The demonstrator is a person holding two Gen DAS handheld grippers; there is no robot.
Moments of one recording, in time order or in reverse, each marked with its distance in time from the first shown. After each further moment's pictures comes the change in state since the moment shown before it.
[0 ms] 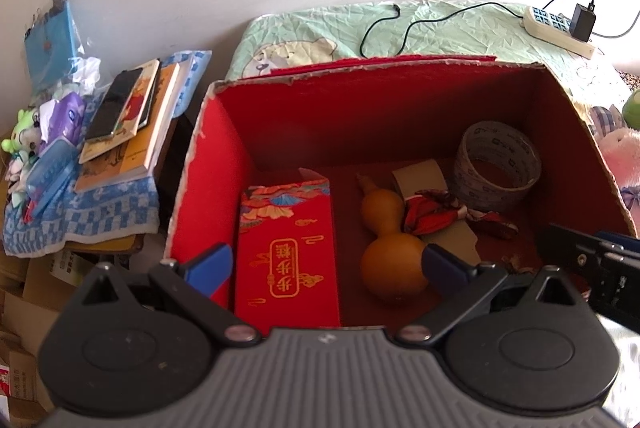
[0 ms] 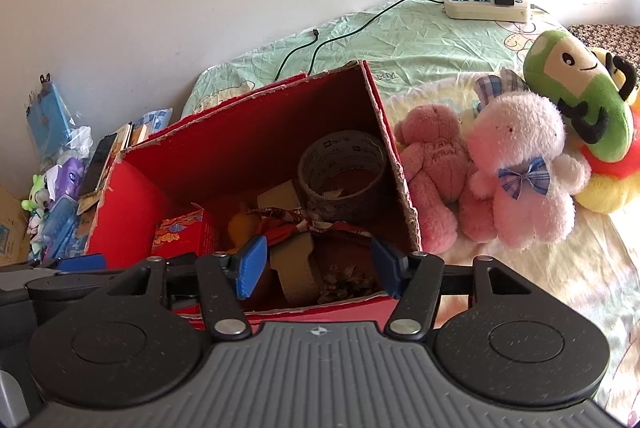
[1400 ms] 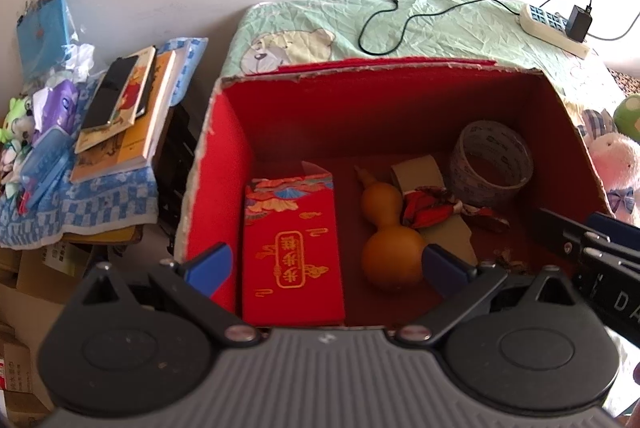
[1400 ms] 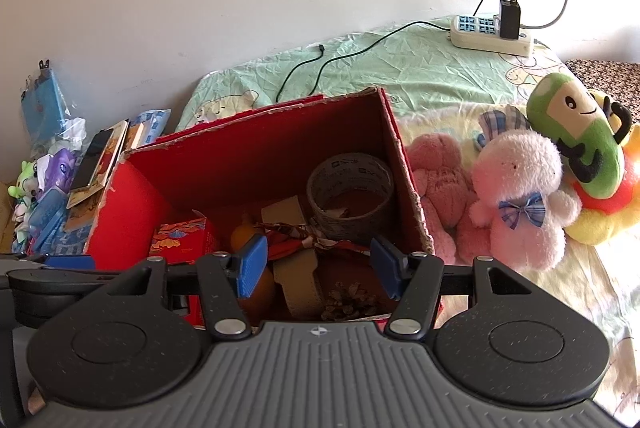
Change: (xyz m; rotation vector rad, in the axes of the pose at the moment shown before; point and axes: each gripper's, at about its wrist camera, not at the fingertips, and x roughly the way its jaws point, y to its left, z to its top) left arm -0.007 0.014 0.010 -0.007 0.059 -0.043; right arm -0.007 0.022 0.007 -0.070 -0.040 -0.058
